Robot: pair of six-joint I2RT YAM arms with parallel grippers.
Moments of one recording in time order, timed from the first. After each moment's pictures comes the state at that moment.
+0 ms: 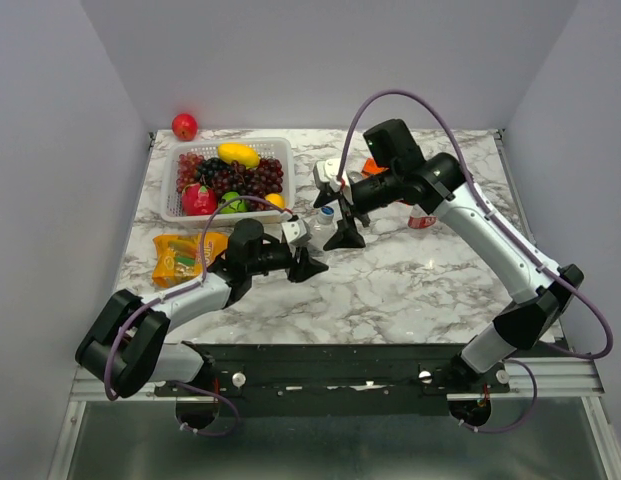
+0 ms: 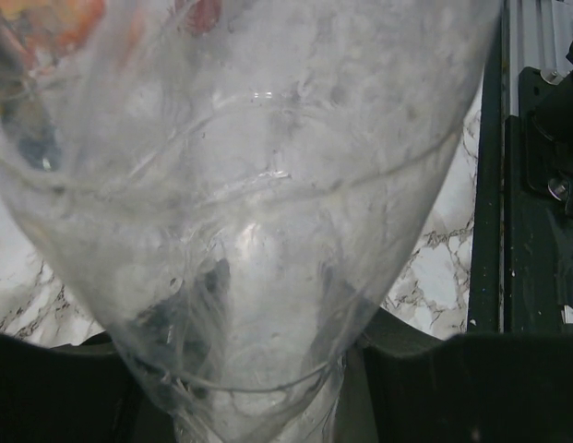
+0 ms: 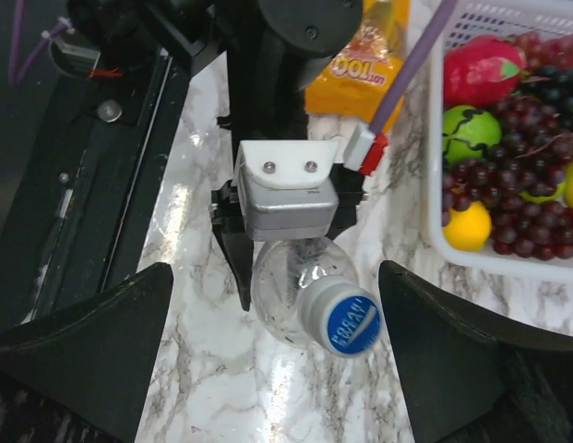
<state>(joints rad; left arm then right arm) -0.57 1.30 0.52 0.55 0.72 0.02 0.68 1.59 1.81 -0.98 -0.85 -0.80</state>
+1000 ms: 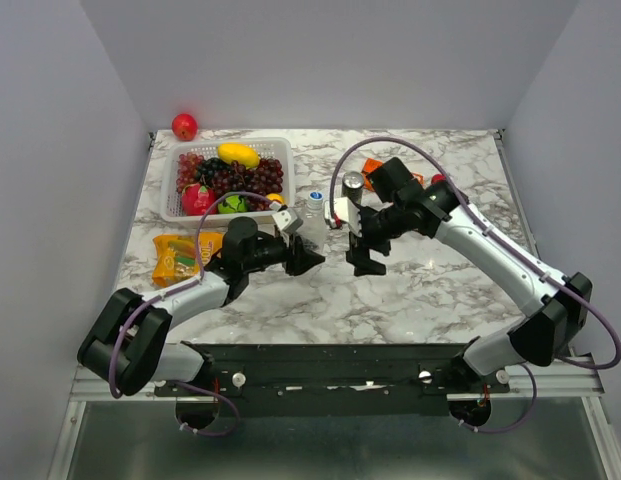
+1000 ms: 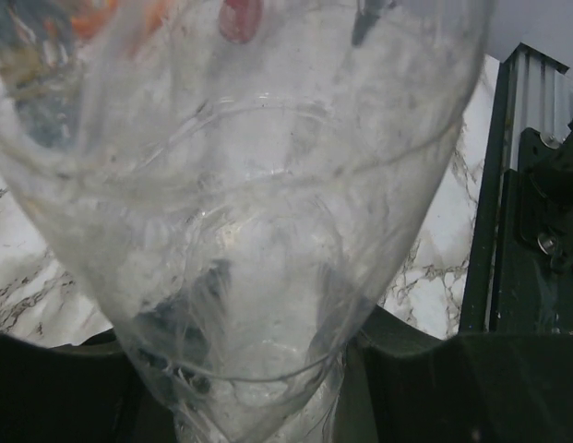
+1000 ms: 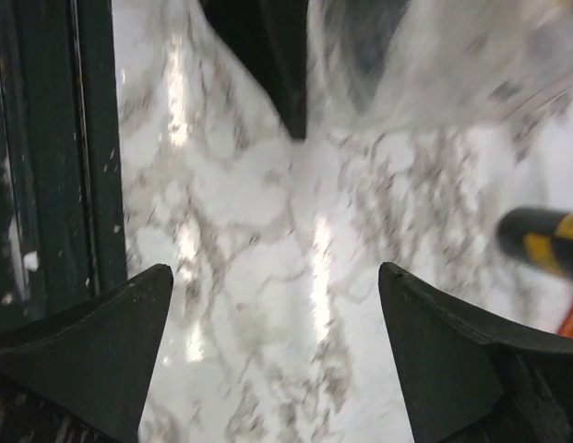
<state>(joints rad) -0.53 1.32 0.51 0.61 0.68 -0.14 0.68 1.47 1.47 -1.01 -0.52 -0.78</state>
